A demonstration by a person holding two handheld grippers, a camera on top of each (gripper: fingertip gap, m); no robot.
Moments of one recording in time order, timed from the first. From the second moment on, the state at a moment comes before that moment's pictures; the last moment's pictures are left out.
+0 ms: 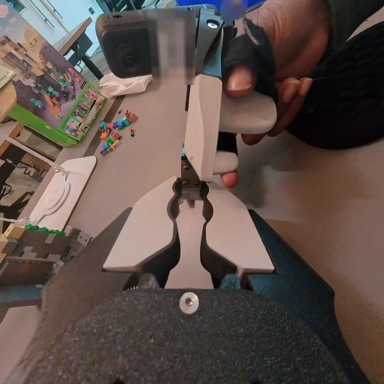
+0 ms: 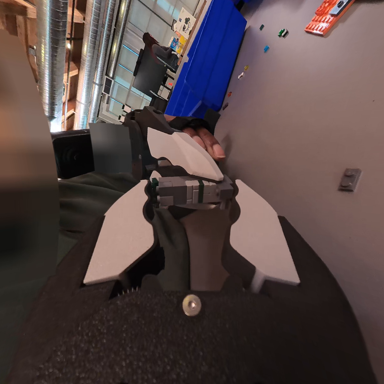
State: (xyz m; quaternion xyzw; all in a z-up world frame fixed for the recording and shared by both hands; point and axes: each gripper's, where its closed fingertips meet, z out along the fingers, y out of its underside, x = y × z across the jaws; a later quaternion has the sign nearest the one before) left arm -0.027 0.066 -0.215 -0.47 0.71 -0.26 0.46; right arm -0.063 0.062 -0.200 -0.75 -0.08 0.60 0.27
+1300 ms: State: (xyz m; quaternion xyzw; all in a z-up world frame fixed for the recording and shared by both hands) left arm -0.039 0.093 -0.235 -0.55 0.64 -0.44 0.31; right arm -0.001 0.110 -0.263 -0.78 -0.52 0.18 0.31
